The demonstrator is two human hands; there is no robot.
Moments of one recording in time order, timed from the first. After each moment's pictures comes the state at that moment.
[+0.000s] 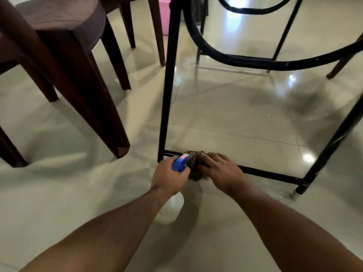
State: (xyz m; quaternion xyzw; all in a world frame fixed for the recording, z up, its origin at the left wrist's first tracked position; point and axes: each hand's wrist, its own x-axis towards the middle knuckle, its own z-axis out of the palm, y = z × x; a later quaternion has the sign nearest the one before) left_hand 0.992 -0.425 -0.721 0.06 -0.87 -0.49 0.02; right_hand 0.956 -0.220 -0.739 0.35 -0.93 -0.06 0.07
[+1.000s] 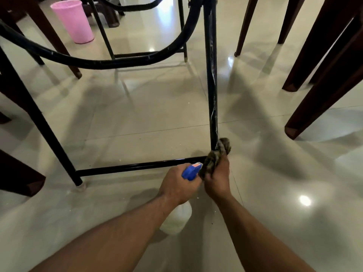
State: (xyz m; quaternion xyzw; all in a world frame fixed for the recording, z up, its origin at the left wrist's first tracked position) left_hand 1.025 -0.171 -0.719 -0.17 -0.85 -0.50 -0.09; right_hand 1.053 -0.029 -0.751 -0.23 -0.81 0.52 0.14
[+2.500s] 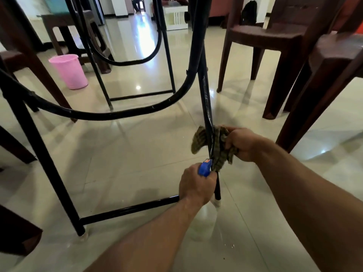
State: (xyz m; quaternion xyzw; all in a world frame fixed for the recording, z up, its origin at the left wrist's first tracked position) left_hand 0.992 -0.125 -0.616 -0.12 -0.85 -0.50 -0.09; right_hand 0.971 0.048 -0.554 -0.20 -0.71 0.68 -0.05
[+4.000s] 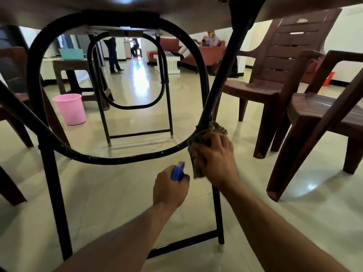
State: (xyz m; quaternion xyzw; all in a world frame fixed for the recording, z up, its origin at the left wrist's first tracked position) left_hand 0.903 -0.182 -0.538 -0.17 -0.83 -0.52 0.05; right_hand 0.943 -0.032 -0.490 -0.03 -0.93 0.06 0.37
